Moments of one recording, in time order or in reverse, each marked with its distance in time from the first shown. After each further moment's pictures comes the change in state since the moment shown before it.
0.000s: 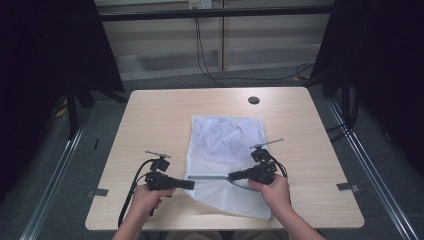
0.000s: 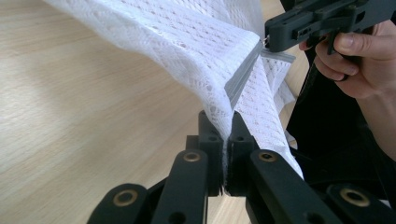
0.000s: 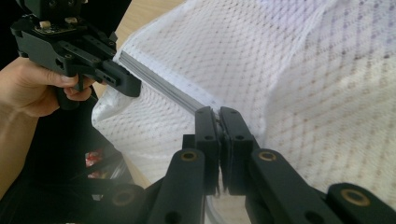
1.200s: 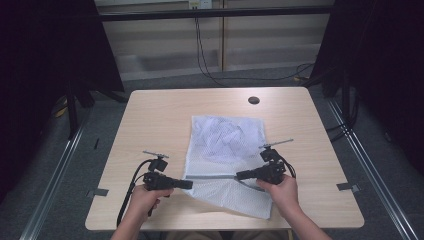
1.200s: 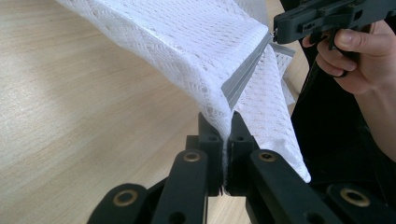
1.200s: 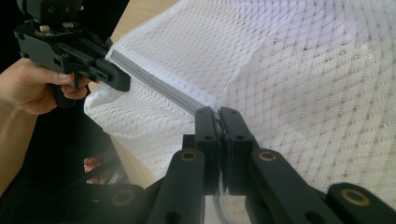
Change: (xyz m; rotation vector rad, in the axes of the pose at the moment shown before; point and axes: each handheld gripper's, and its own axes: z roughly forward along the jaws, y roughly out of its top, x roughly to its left) left arm 0.002 -0.001 -0.002 -0.007 0.003 -0.006; right arm -0.012 -0.007 -0.018 -0.027 -0.005 0.015
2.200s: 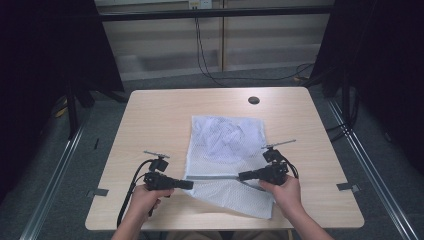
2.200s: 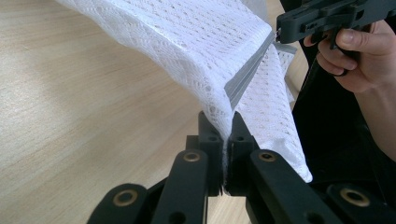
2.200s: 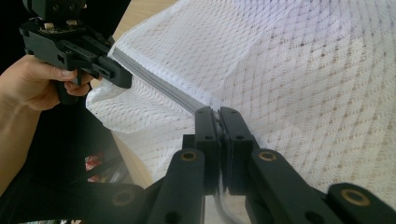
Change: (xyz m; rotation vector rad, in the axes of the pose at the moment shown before) left arm 0.000 0.000 0.001 0.013 -0.002 0.005; right arm -0.002 -0.003 -0.006 0.001 0.003 -0.007
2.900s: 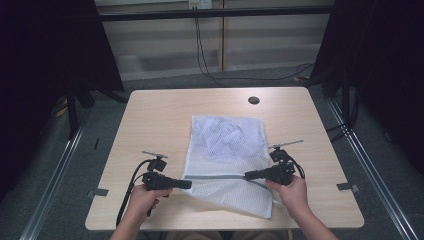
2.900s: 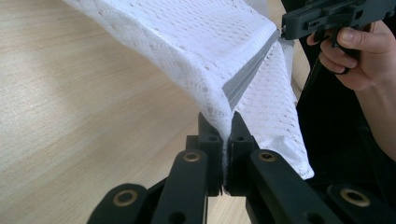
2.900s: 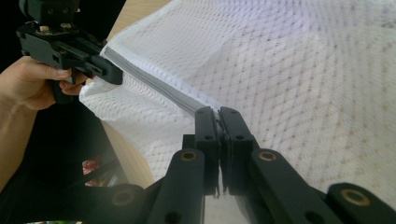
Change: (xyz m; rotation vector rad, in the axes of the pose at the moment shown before) left arm 0.002 -0.001 -0.002 -0.011 -0.002 -0.014; right arm -0.011 -0.005 -0.015 -0.019 -0.011 0.014
